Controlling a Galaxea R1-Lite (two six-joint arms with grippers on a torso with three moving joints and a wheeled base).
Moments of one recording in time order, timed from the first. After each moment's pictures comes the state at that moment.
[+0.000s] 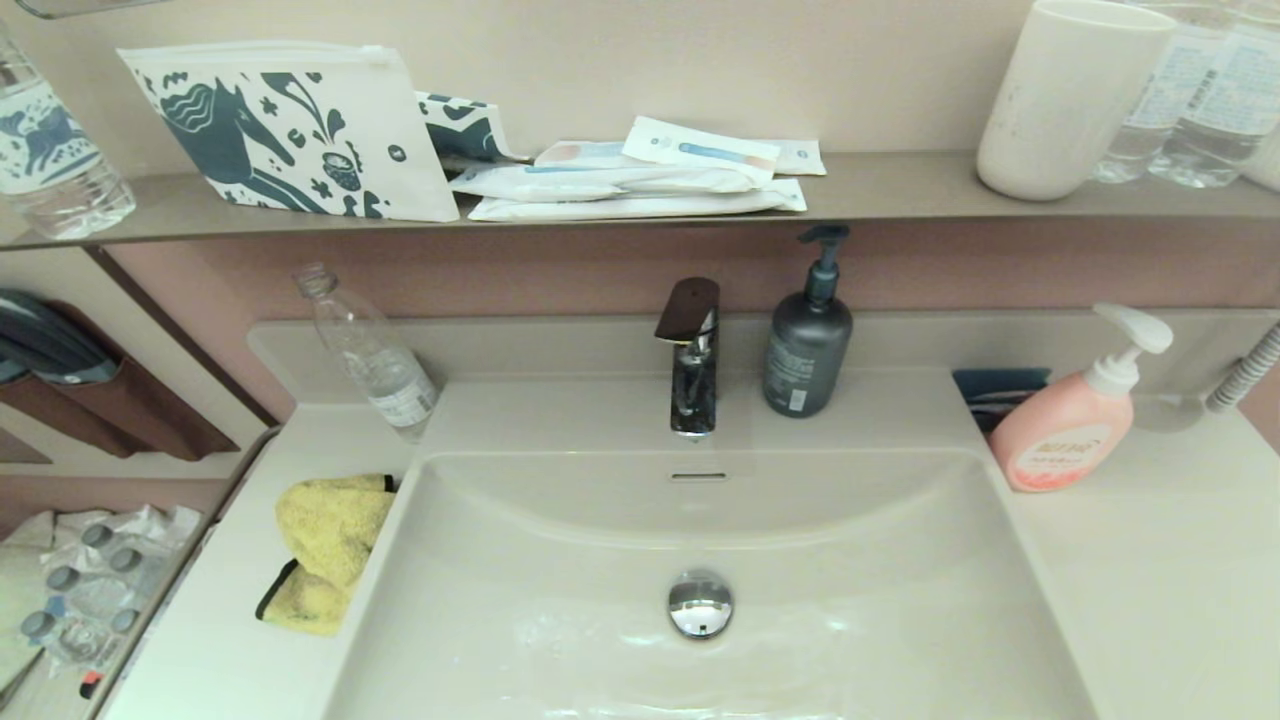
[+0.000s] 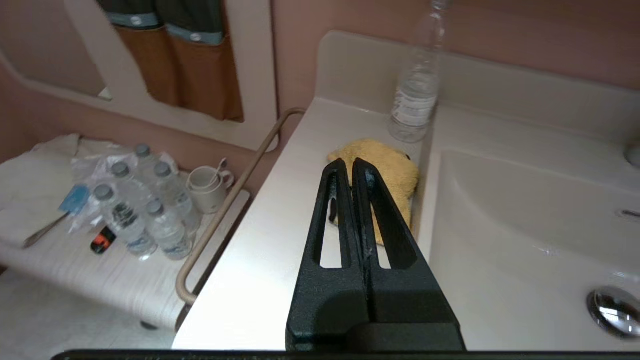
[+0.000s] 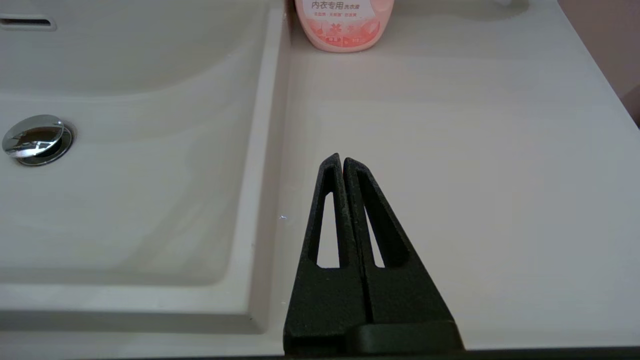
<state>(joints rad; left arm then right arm) 0.01 0.01 -0.42 0.30 0.31 -0.08 0.00 0.00 0.00 0.00 0.00 -0.03</state>
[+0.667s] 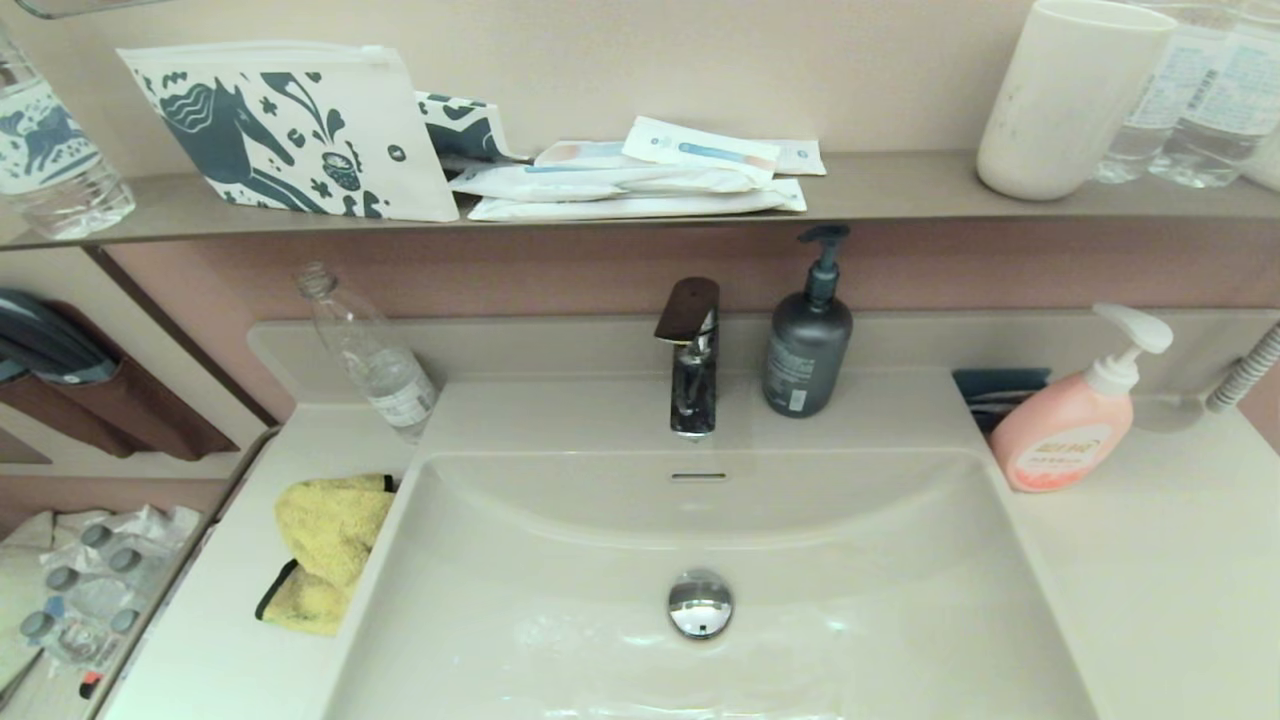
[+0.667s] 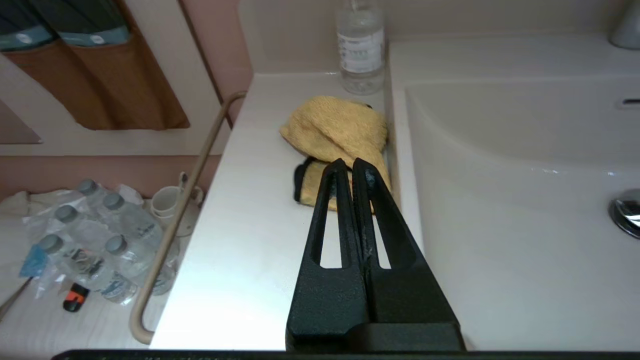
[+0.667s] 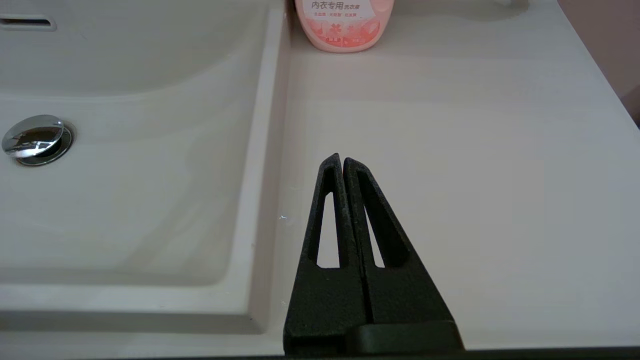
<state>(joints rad) 0.01 0.00 -0.03 -0.07 0.11 0.09 0.00 0.00 0.00 0.00 0.00 -0.03</state>
